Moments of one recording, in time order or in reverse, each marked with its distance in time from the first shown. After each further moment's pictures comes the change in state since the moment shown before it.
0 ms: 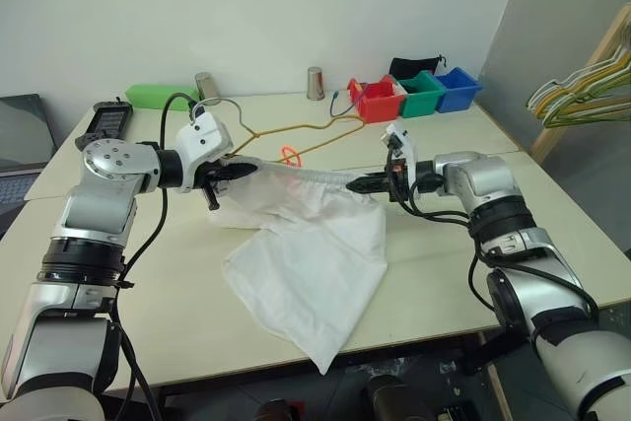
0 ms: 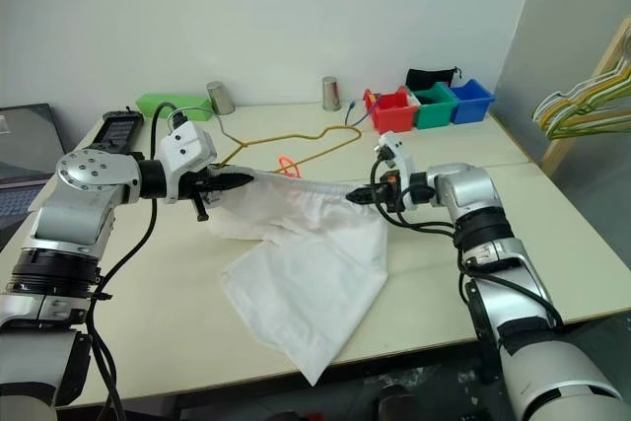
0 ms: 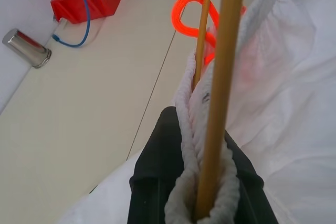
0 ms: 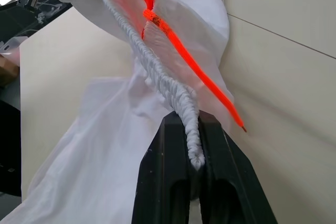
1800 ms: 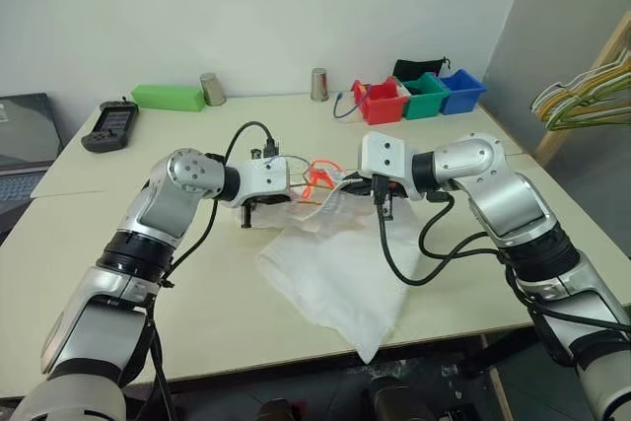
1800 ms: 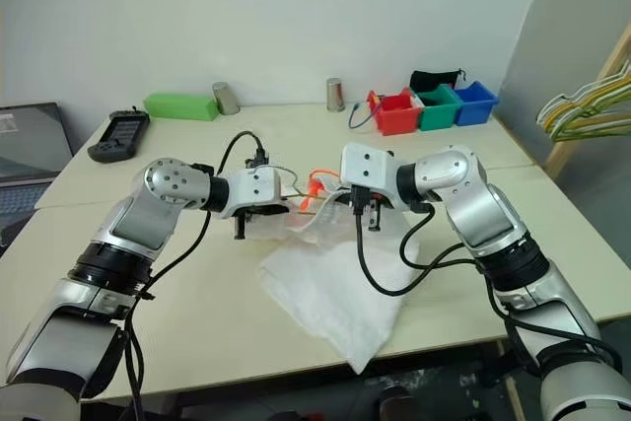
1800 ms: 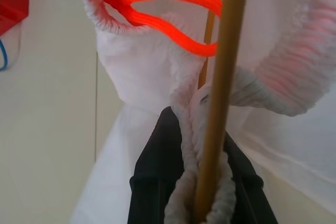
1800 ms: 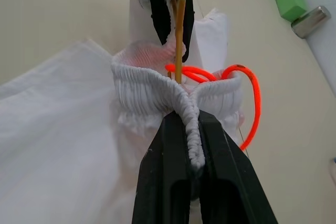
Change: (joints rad) left arm -0.071 -0.116 -0.233 0.023 0.287 -0.160 -0.022; right arm 0.134 -0.204 0.280 -0.670 -0.187 -0.267 -0.112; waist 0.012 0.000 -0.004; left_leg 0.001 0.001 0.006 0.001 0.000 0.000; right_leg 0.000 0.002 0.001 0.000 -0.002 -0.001
